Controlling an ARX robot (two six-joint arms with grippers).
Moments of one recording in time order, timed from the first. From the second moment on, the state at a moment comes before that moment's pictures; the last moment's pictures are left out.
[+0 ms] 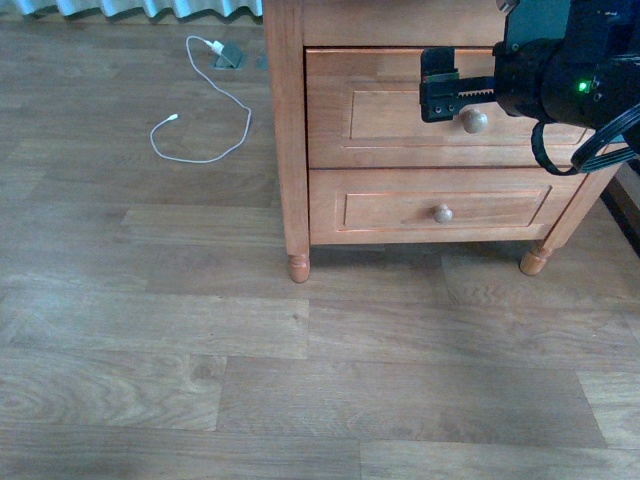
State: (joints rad) left arm 0.00 0.00 0.01 -0.01 0.00 0.00; right arm 0.20 2.22 1.17 0.71 -0.01 -0.03
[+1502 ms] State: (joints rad) left arm 0.00 0.00 0.01 -0.01 0.00 0.00; right arm -0.20 0.73 0.40 0.16 -0.32 0.19
